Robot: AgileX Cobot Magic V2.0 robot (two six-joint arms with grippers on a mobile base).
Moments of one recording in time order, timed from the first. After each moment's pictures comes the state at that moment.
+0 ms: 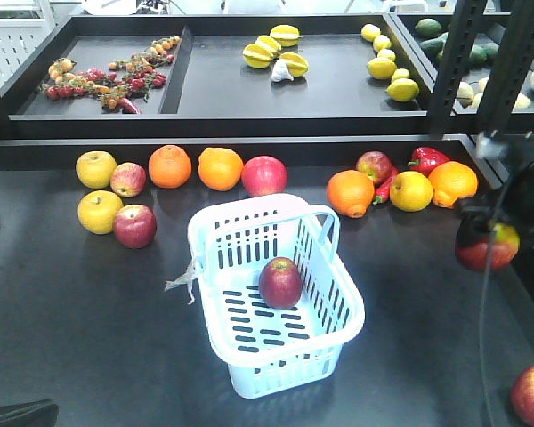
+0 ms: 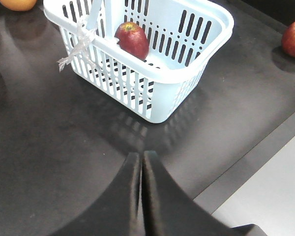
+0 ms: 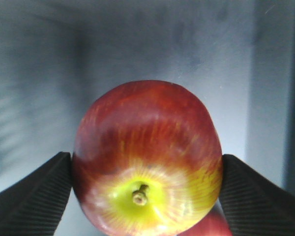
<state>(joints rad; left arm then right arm) -0.38 0.49 -0.30 -0.52 0.55 0.49 -0.12 1.82 -1.44 0.15 1.04 -0.21</state>
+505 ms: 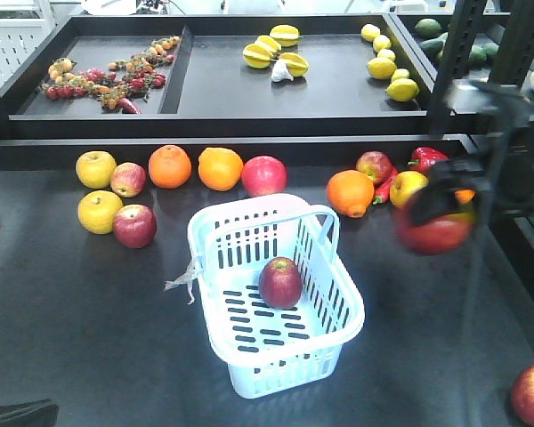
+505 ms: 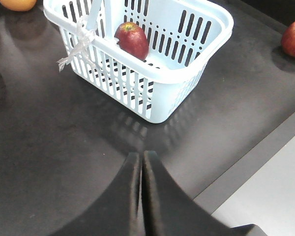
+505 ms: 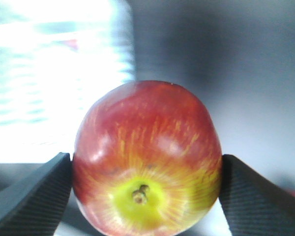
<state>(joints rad) -0.38 0.49 -0.30 -0.52 0.55 0.49 0.03 1.61 -1.44 0.43 1.23 -0.32</state>
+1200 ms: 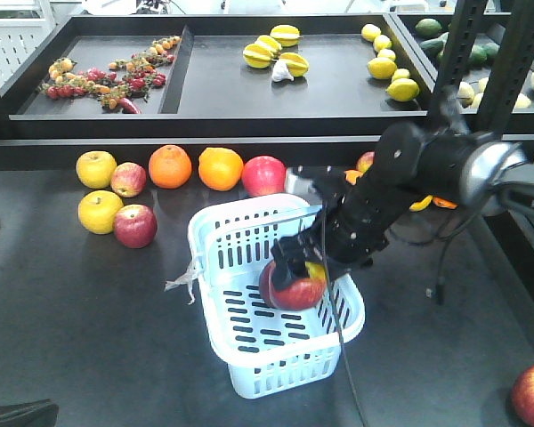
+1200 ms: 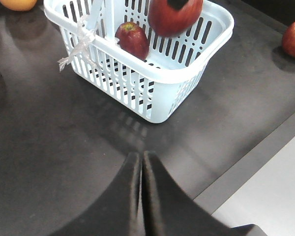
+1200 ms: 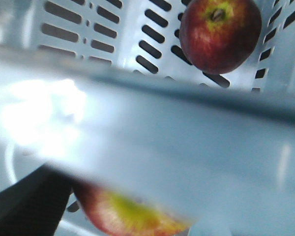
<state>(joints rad) -0.38 0.49 -0.30 -0.52 0.55 0.49 0.36 1.95 -1.43 0.45 0.94 -0.29</state>
